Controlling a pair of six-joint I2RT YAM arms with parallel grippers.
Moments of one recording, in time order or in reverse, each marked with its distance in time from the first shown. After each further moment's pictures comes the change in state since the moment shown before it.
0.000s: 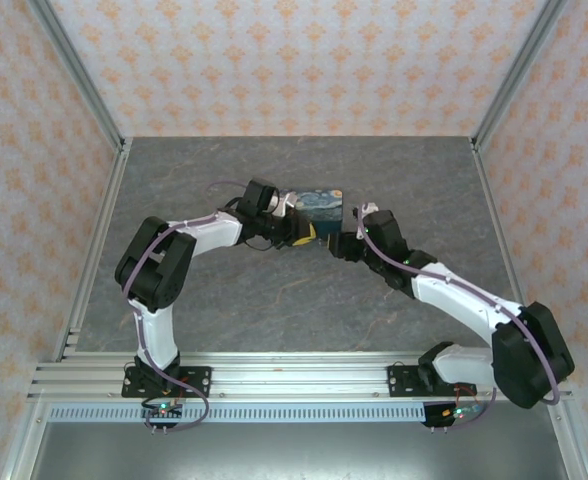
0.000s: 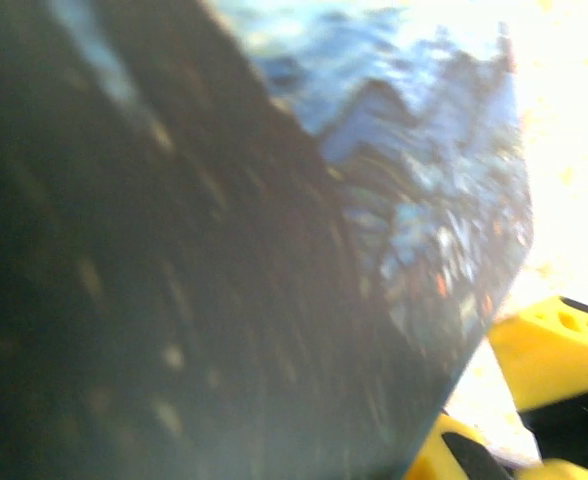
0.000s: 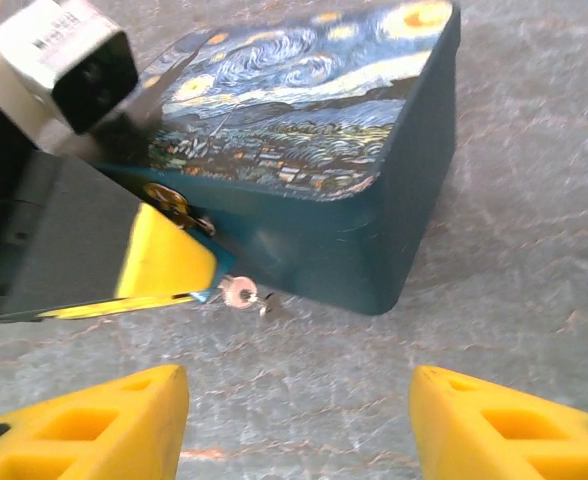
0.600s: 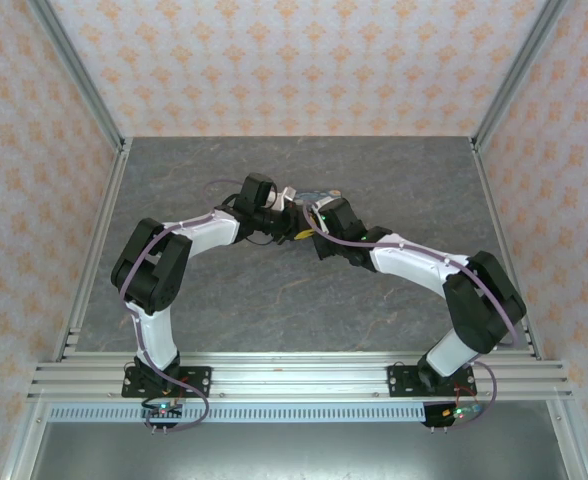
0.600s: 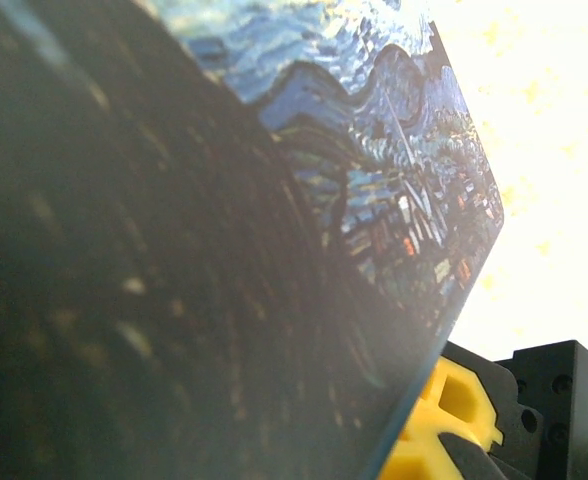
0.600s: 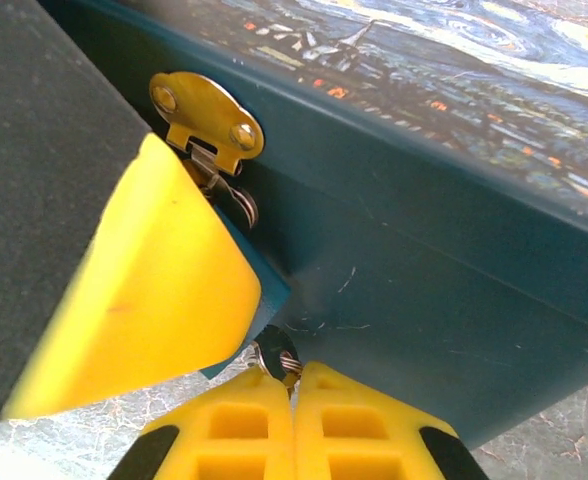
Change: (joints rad) left arm 0.008 -0.039 0.014 0.054 0.044 -0.128; right arm 0.119 0.360 0.307 -0.155 0.172 -0.347
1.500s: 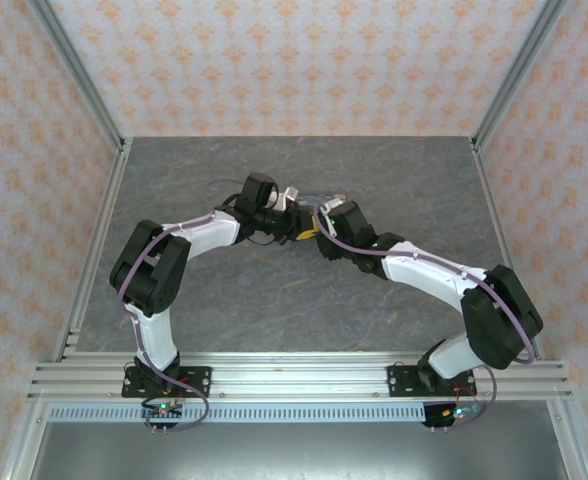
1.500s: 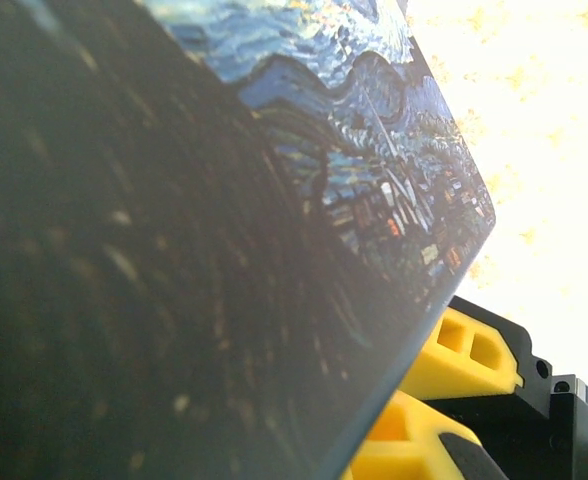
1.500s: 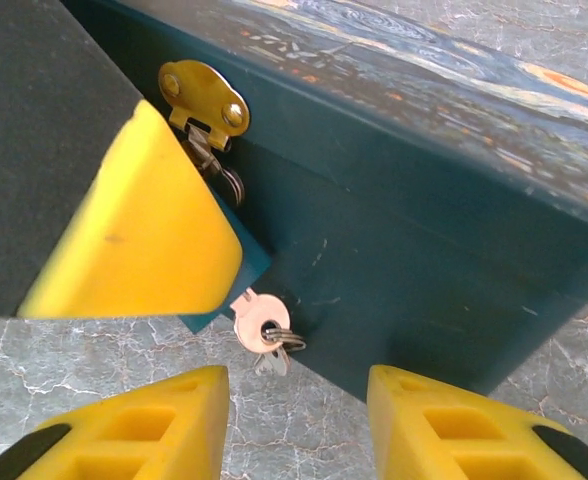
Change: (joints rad) left arm -0.009 -0.015 0.000 0.006 0.016 -0.019; right arm -0.004 -0.103 -0.067 0.003 0.010 -0.002
